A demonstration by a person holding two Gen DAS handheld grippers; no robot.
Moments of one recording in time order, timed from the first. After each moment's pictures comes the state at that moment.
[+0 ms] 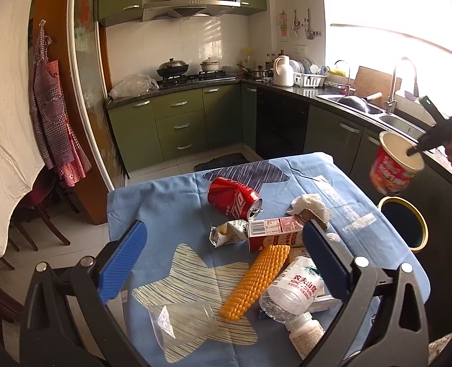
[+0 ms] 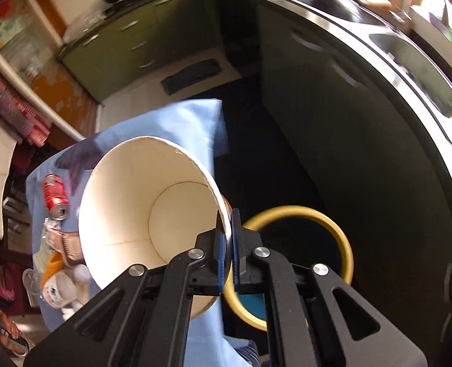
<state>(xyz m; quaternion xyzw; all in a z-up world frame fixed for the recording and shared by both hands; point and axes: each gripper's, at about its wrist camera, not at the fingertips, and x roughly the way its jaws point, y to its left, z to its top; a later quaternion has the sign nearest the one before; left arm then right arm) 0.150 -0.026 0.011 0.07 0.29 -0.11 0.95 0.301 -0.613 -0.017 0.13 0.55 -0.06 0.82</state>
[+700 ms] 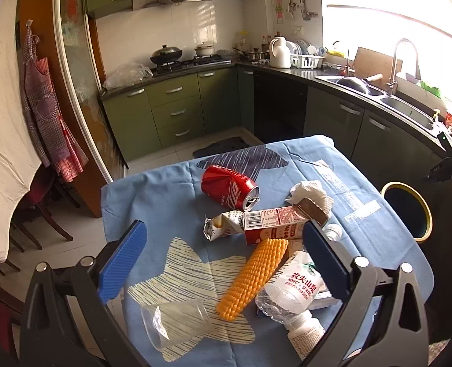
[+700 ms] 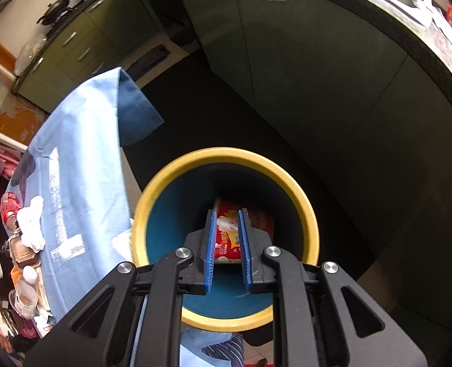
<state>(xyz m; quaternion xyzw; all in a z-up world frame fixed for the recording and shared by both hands) 0.174 -0.043 0.003 0.09 0.34 -0.11 0.93 0.245 -0.709 -0.120 0.21 0.57 -0.12 0.79</state>
